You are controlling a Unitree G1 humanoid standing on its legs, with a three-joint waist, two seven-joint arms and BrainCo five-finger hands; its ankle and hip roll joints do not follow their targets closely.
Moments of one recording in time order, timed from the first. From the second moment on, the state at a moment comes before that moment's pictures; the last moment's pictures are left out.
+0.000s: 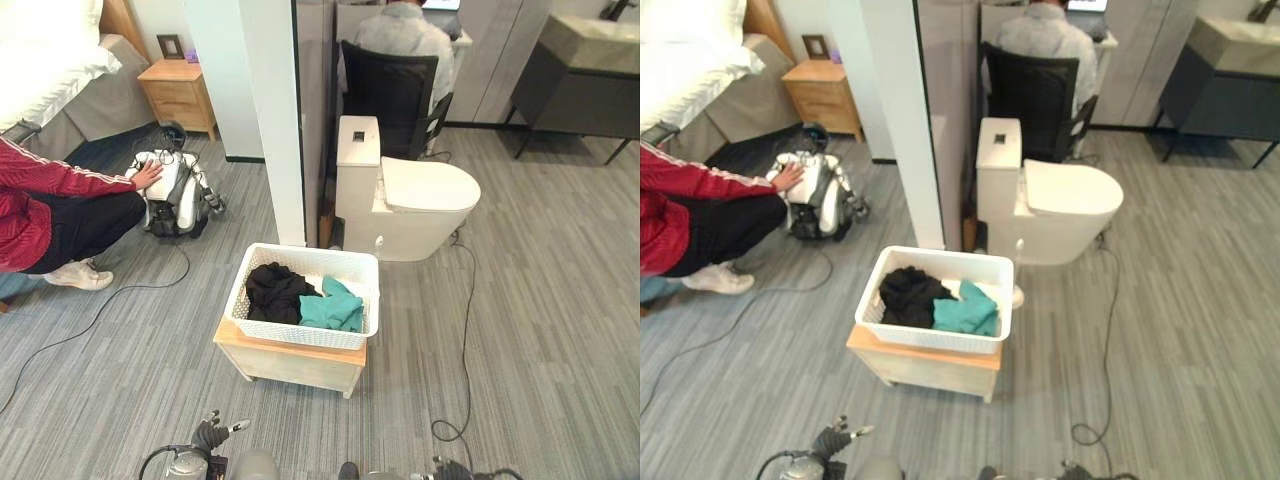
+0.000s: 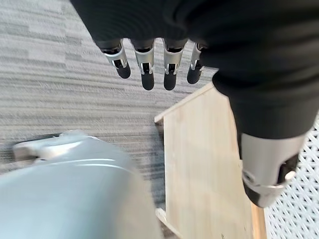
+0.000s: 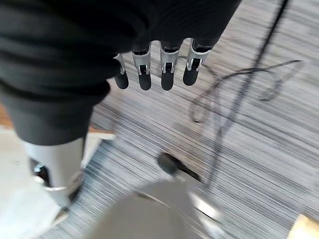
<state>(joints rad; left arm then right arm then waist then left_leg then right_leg) -0.06 0.26 -0.13 1.19 -0.19 -0.17 0.04 -0.06 -0.30 0.33 1.19 -0.01 -0.04 0.00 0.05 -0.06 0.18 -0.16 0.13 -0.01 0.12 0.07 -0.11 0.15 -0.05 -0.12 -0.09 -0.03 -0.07</state>
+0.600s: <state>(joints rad) 0.09 0.40 0.03 0.72 -0.23 -0.16 0.12 0.02 -0.35 0.10 0.81 0.07 -0.06 -0.07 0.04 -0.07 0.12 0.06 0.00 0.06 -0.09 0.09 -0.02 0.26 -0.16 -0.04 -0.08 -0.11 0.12</state>
